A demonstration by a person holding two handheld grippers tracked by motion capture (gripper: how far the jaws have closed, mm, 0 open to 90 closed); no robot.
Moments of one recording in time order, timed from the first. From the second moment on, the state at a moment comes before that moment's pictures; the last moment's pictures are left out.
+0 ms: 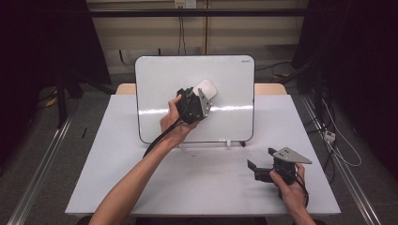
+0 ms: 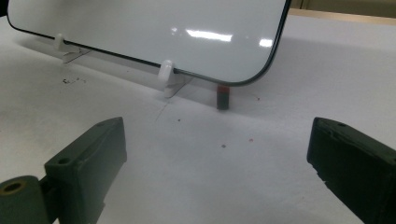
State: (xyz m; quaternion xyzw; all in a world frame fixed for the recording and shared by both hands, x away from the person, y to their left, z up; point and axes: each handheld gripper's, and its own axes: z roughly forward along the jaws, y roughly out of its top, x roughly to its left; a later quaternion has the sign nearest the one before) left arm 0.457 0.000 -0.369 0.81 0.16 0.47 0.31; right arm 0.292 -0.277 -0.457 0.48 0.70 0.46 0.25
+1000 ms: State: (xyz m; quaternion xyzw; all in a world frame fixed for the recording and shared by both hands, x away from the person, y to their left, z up) left arm 0.422 0.027 -0.407 0.83 0.15 0.45 0.30; right arm 0.287 -0.282 -0.456 0.49 0.70 0.46 0.26
